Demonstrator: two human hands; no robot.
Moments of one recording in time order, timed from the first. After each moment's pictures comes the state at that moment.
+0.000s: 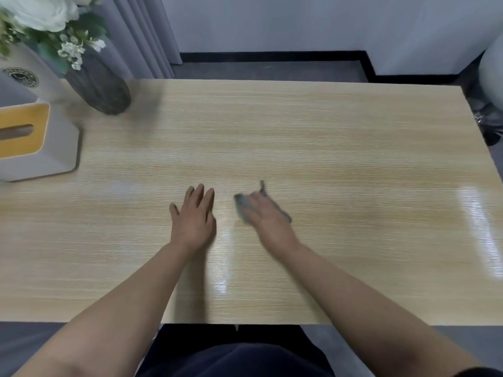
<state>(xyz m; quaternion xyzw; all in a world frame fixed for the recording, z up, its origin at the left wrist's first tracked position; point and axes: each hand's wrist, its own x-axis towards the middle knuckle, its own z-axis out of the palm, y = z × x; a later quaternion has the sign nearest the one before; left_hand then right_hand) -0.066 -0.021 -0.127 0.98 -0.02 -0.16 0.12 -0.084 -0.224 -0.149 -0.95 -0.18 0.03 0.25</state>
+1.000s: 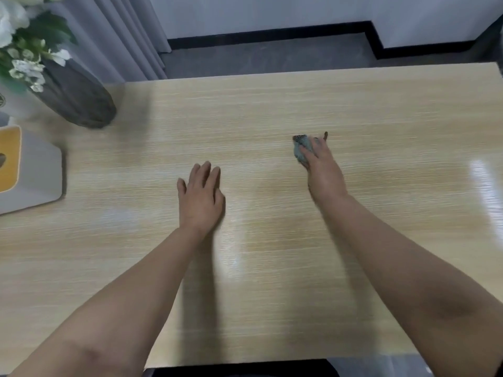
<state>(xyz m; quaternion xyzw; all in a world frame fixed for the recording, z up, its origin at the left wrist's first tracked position) 0.024 -0.028 -0.135 0.99 -0.05 -0.09 0.14 0.050 -0.297 -0.173 -0.97 0.04 0.00 0.23</state>
